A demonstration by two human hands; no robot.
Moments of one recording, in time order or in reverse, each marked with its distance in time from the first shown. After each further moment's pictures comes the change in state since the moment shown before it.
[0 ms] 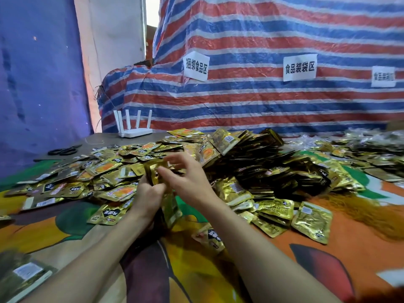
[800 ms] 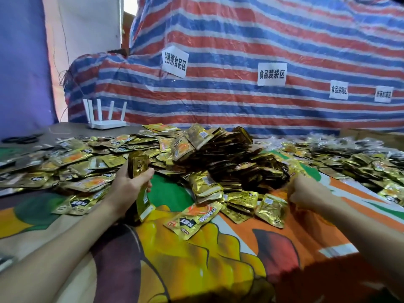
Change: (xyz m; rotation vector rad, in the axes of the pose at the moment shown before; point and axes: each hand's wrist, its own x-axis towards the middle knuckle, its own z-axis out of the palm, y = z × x) left_hand -0.004 -0.001 -0.001 0.221 -0.196 0.108; right_hand -0.083 0.064 -0.289 -1.299 -0.095 0.716
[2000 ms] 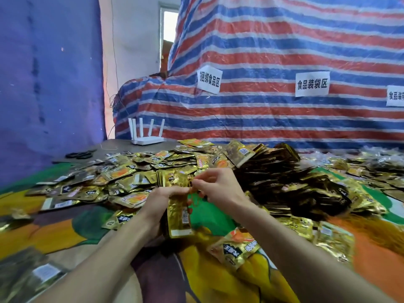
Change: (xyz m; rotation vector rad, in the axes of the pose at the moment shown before) left_hand -0.006 0.030 -0.007 -0.429 -0.108 -0.503; right_hand -0.048 -0.270 -0.019 1.131 -0.030 -0.561
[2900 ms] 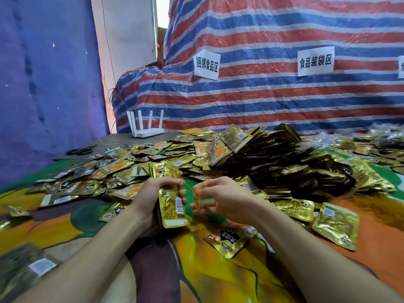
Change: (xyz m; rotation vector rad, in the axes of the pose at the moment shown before) left_hand 0.006 -0.003 -0.007 -0.081 -0.033 -0.021; right_hand -0.011 0.040 -0.001 0.617 -0.330 0.409
